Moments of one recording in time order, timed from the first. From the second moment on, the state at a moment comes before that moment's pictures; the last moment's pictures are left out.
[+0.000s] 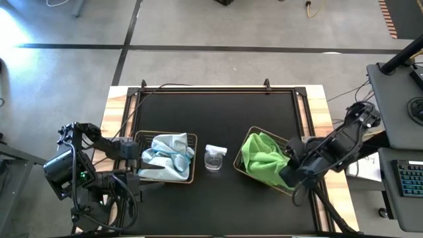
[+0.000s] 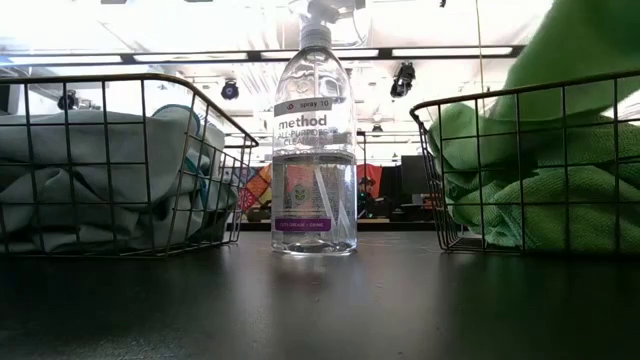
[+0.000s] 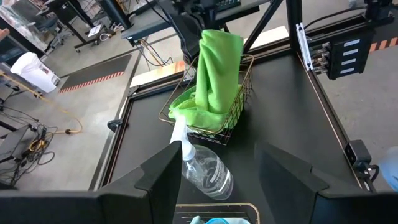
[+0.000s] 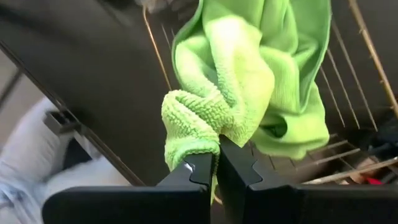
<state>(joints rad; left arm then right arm) -0.95 1.71 2.35 -1.57 -0.95 -0.45 0.69 1.35 1.63 -1.57 0.23 1.54</state>
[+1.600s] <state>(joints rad) -0.95 1.71 2.35 -1.57 -0.95 -0.46 0.62 1.45 1.62 -1.57 0.32 1.14</state>
